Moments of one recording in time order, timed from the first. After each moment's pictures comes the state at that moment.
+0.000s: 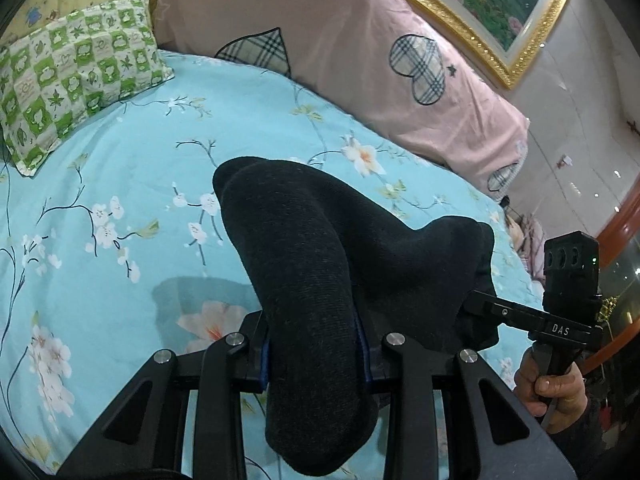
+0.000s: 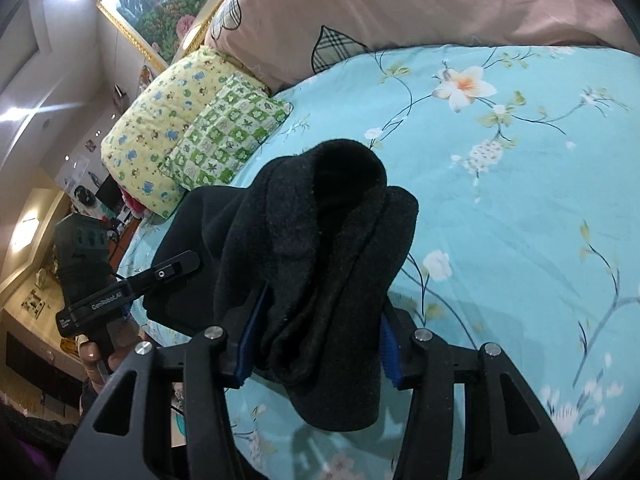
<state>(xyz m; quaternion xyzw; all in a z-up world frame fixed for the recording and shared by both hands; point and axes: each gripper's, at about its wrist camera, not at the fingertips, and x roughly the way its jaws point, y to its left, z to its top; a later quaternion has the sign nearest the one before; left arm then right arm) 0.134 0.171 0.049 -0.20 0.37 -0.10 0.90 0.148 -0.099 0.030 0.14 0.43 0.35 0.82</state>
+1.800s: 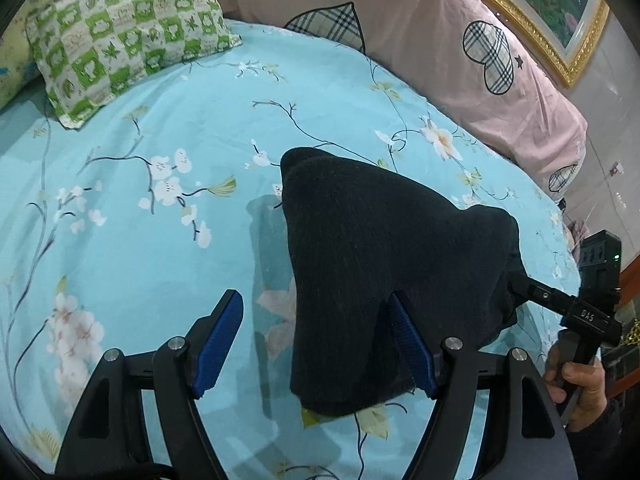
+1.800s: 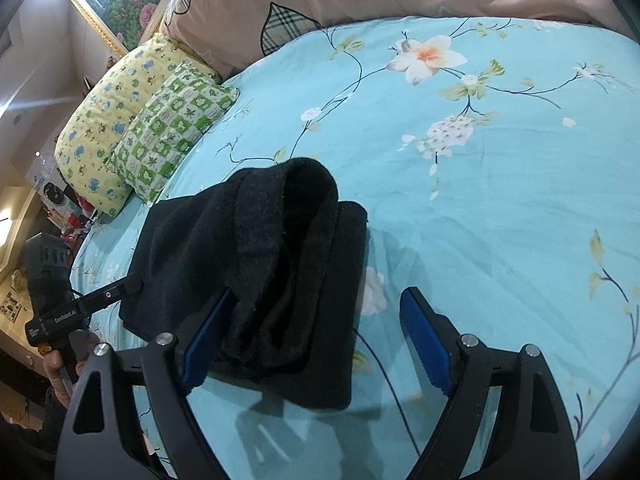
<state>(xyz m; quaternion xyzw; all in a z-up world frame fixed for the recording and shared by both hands) 0.134 0.197 -0.005 -0.19 0.41 0.00 0.89 0.193 -0.106 -0.027 0.12 0.45 0.30 0.83</state>
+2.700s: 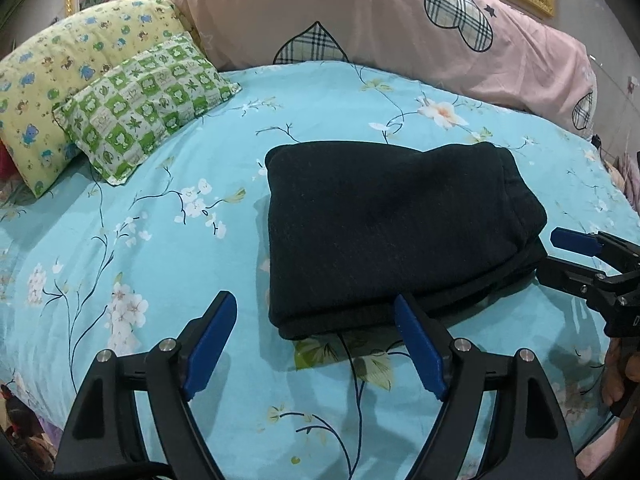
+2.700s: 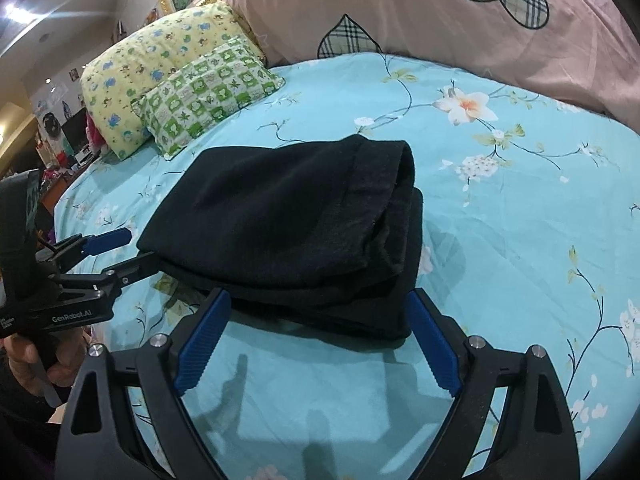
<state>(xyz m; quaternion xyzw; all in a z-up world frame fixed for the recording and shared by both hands) 0.083 0.123 0.005 -0.03 0.38 0.08 0.92 0.117 -0.070 -0.006 -0.01 0.38 0.31 0.87</state>
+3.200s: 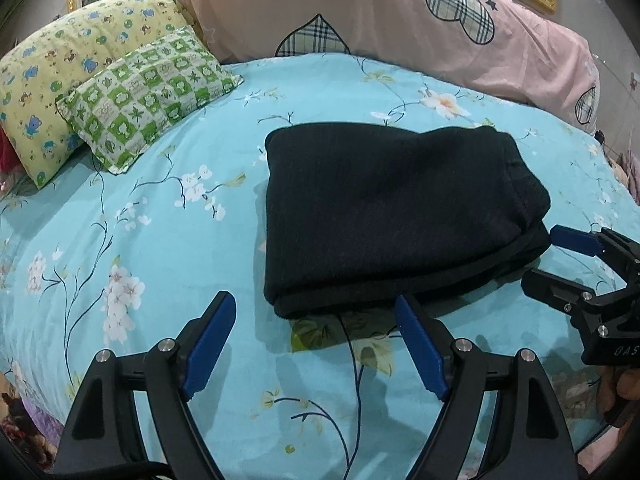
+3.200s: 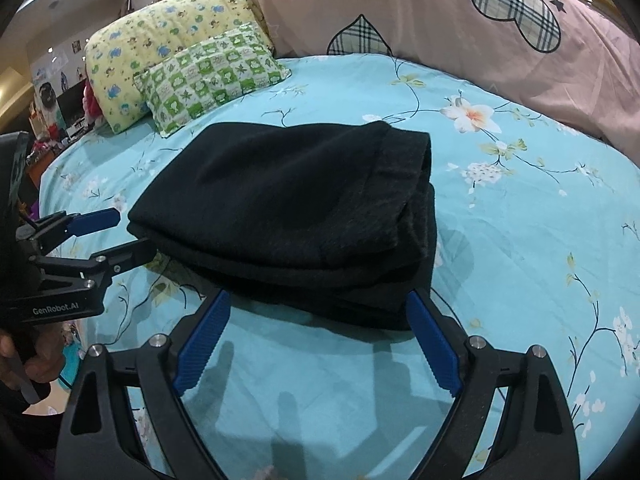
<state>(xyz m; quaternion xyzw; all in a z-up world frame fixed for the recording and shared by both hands) 0.081 0.122 -0.007 -0.03 0.39 0.09 0.92 0.103 -0.050 -0.017 -0.06 0.37 0.29 0.88</state>
